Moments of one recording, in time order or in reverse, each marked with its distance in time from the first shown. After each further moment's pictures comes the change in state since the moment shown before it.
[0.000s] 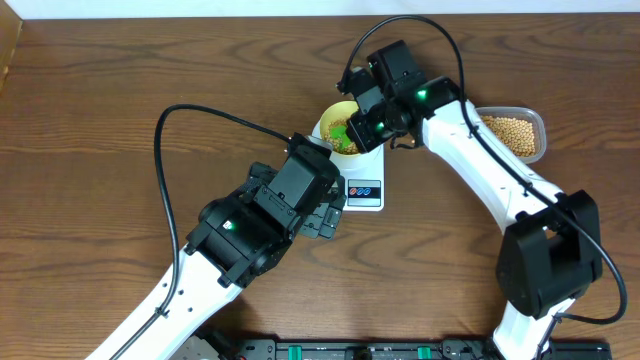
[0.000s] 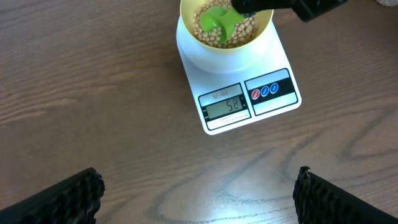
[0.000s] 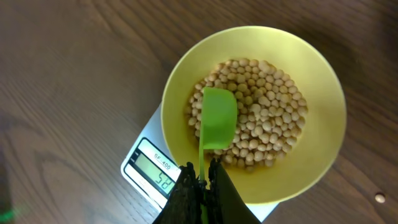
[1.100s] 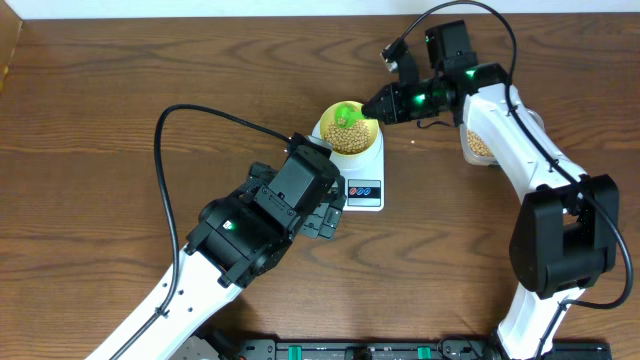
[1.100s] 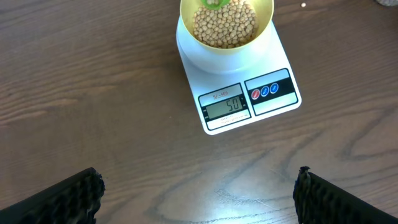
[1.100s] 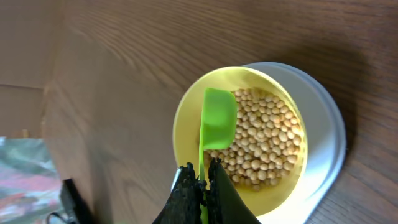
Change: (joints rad) left arm 0.000 0.000 0.000 0.000 0.000 0.000; right arm -0.207 0.049 0.000 0.108 -0.407 0.178
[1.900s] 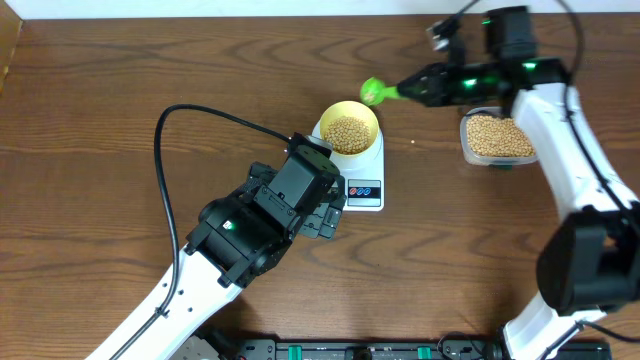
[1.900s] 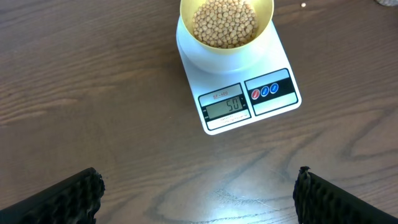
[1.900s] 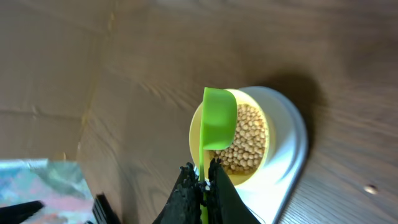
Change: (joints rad) left arm 0.000 0.000 0.000 0.000 0.000 0.000; right arm -0.177 -0.132 0.000 -0.045 -0.121 0.014
